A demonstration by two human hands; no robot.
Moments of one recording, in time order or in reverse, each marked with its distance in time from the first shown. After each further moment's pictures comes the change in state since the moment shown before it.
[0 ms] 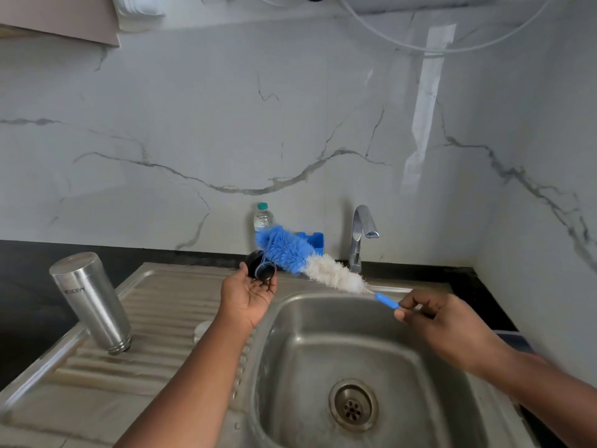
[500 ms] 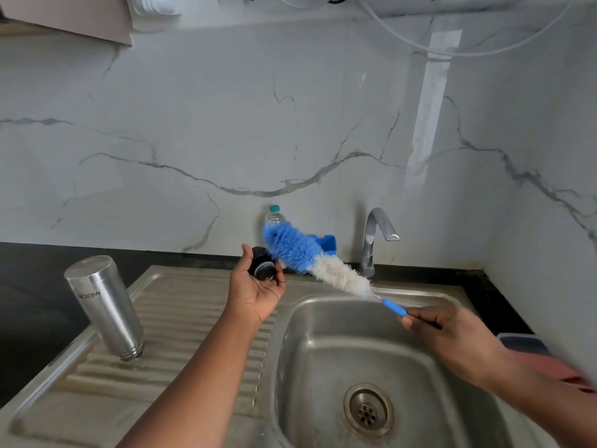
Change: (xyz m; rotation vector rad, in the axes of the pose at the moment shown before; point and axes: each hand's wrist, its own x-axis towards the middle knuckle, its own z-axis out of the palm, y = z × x) left_hand 0.006 0.029 0.000 -0.012 -0.109 -0.038; right_hand -0.007 -0.025 0.027 -0.089 -0.042 -0.016
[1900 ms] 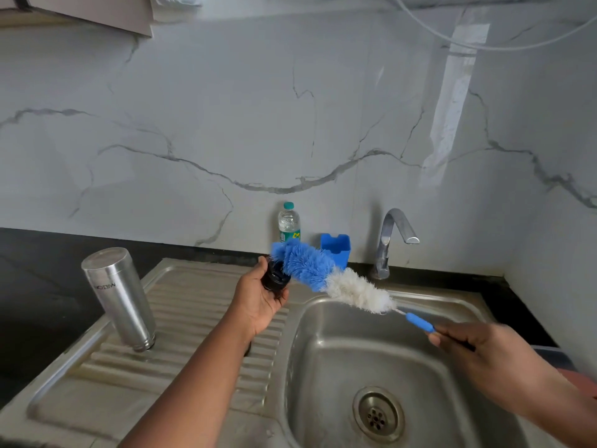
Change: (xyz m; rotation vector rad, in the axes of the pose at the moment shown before) left_hand -0.004 0.009 -0.025 0.344 0.013 0.020; right_hand -0.005 0.011 -0.007 -0.224 0.037 -0.055
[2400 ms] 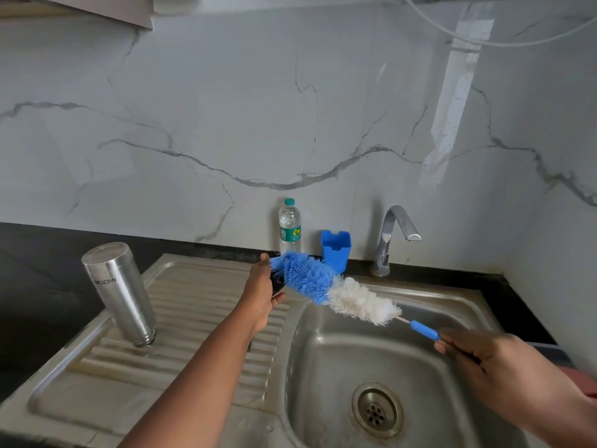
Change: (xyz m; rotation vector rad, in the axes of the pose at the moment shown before) left_hand 0.002 -0.007 0.005 0.394 0.153 0.118; right_hand -0.009 0.026 0.011 -0.141 0.152 -0.206
